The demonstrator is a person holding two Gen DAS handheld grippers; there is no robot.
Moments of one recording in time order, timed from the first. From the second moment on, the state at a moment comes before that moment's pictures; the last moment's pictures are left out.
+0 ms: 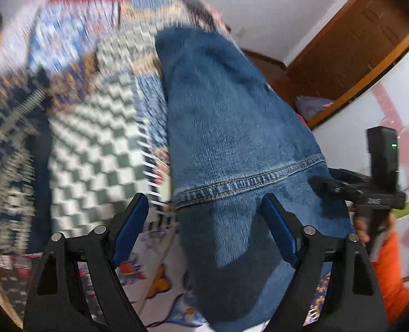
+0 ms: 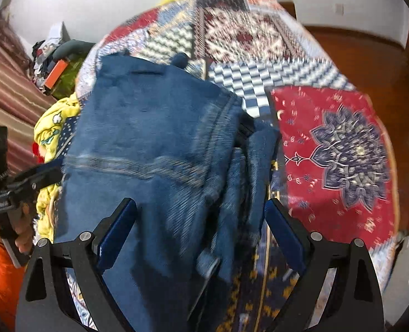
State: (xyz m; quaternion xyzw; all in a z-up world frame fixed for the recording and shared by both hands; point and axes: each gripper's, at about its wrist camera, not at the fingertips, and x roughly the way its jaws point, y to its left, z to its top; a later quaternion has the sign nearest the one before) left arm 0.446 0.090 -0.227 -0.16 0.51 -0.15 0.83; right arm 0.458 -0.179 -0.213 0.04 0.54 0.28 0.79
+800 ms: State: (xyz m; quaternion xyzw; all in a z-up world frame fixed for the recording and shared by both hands) left arm 0.471 0.071 -0.261 -0.27 0.50 -0.23 0.79; right arm 0.488 -0.179 -0.224 0.14 0.55 0.34 0.75
